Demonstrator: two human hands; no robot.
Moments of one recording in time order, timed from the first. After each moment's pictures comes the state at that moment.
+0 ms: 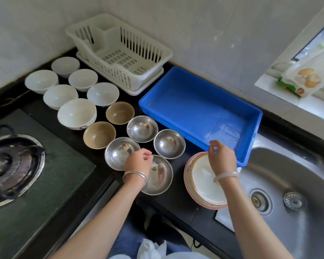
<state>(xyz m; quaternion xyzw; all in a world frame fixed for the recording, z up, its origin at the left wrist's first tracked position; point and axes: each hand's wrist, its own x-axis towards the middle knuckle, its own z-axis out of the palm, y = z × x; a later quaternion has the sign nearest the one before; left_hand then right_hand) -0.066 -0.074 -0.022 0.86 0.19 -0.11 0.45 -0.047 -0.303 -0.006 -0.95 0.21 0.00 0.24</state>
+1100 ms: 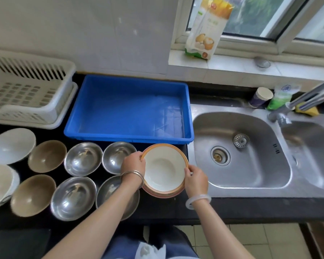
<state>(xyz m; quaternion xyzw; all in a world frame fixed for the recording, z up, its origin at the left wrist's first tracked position) -0.024 -0.178 -0.027 0.93 -0.08 -0.20 0.31 -0.148 -0.299 -0.035 -0.76 0.50 -0.05 0.41</state>
